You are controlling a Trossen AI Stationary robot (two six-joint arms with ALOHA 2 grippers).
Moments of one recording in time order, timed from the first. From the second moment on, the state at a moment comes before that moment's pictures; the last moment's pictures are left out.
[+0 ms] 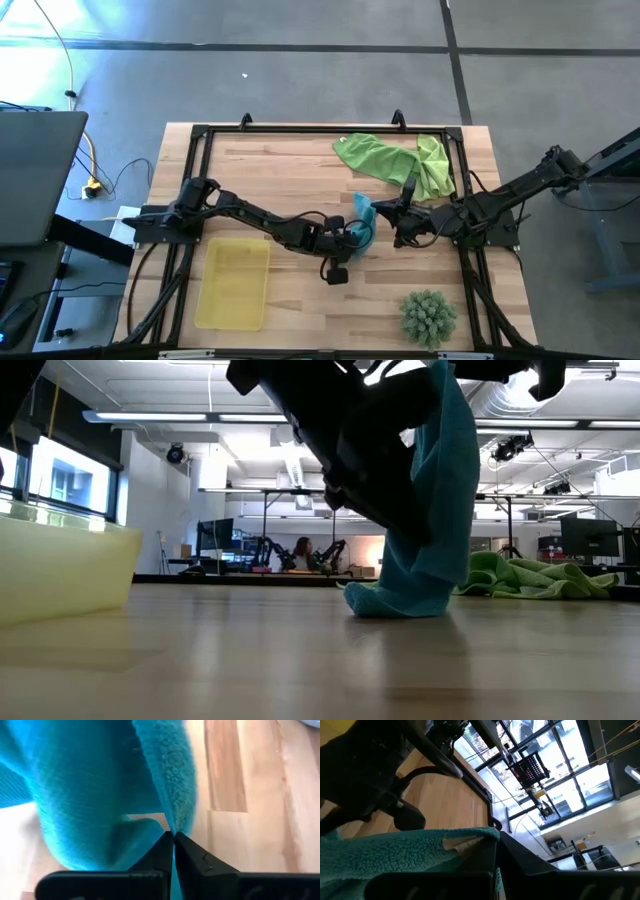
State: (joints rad) left arm -0.13 2.09 1.49 -0.28 -0.20 -0.21; right arm 0.43 1.01 0.68 0.05 0.74 -0.75
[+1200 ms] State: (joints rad) left arm -0.16 1.73 1.60 -1.13 -0.85 -0.28; right arm 0.25 1.02 0.87 -0.48 0.43 0.02
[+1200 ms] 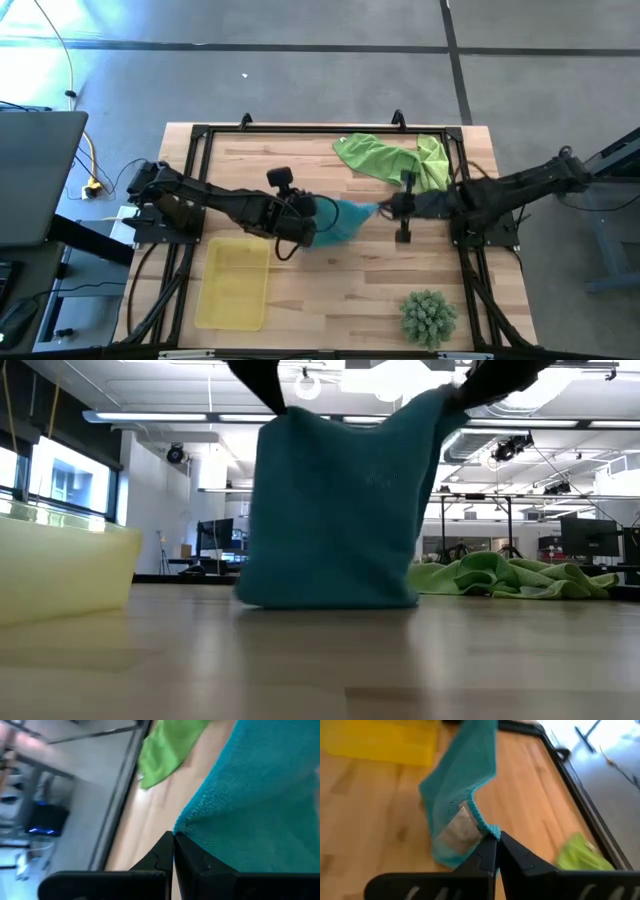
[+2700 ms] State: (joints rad) left arm 0.19 1.53 1.60 -1.15 -1.00 -0.10; right arm -0.36 1.50 1.61 -1.00 0.25 -0.56
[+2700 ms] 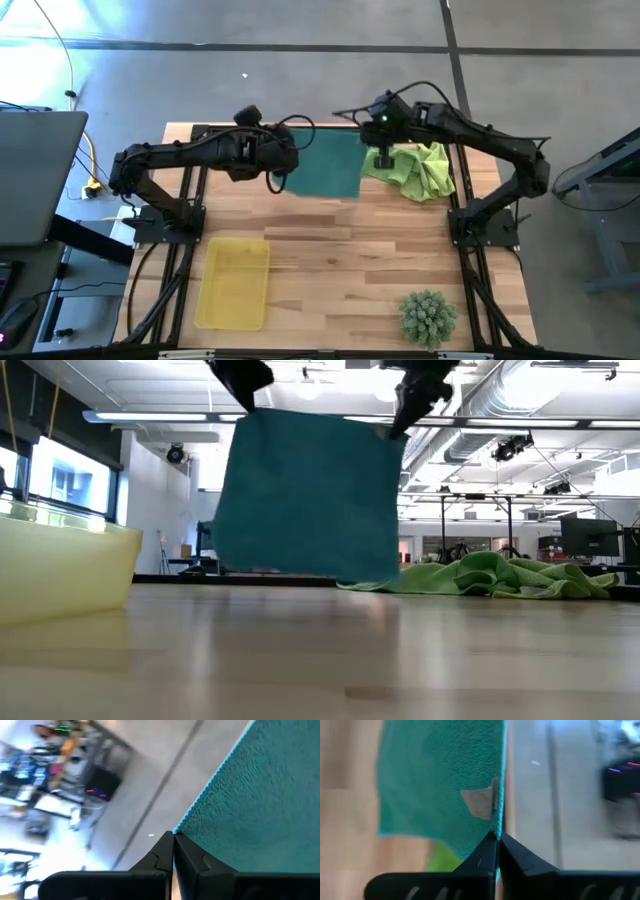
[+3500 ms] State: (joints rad) left arm -0.24 1.81 1.49 -1.11 -0.59 -0.62; right arm 0.11 1.51 1.04 -0.82 0.10 -0.20
